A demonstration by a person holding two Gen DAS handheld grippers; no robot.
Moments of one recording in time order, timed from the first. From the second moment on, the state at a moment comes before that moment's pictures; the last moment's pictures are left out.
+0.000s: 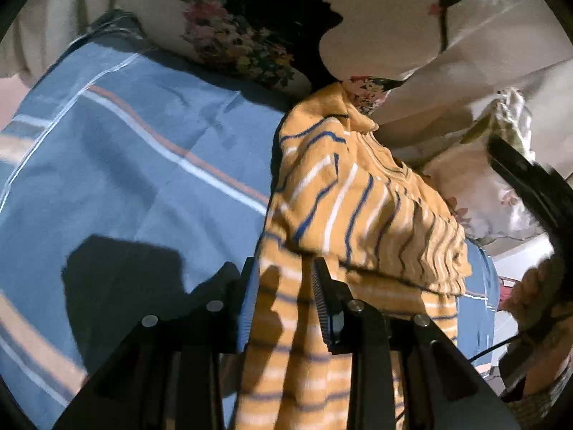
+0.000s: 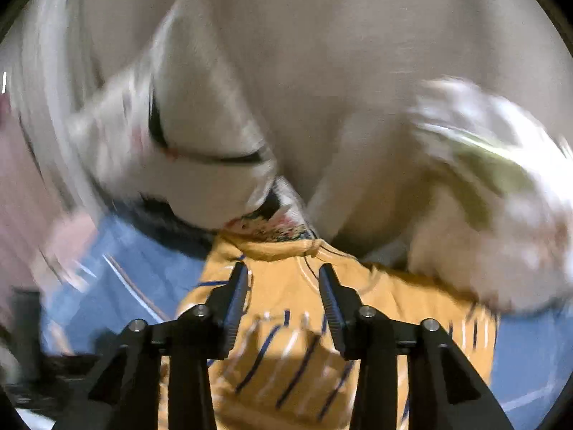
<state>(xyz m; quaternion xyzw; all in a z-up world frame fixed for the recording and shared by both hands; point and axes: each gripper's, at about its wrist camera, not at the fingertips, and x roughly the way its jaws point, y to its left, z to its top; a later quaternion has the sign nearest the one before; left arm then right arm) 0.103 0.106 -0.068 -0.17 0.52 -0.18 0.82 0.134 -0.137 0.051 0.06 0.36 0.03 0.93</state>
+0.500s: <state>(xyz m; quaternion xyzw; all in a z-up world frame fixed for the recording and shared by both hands) -0.038 0.134 -0.090 -0.20 0.55 -0.13 0.80 -0.104 -0.281 -0.005 0.25 0.50 0.04 0.83</state>
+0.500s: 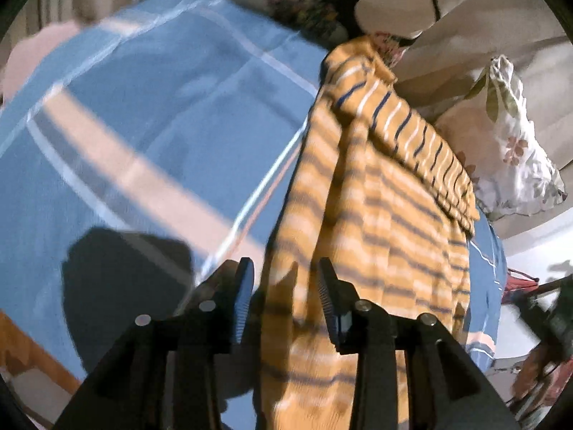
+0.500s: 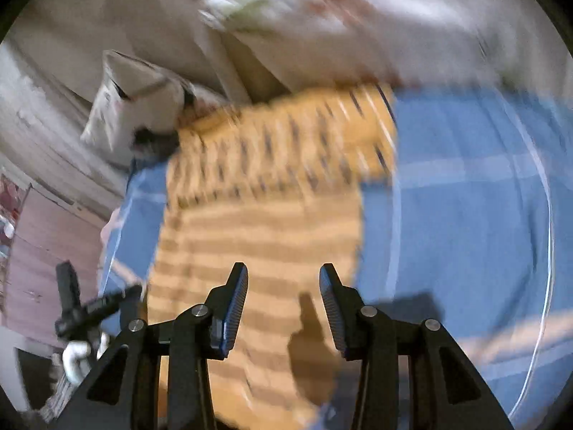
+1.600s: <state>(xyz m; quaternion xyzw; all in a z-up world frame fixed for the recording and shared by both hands) -0.098 0.113 -0.110 -0.26 0.59 -0.19 0.74 -0.162 -0.216 -0.107 0.29 0.55 0.08 0.77</state>
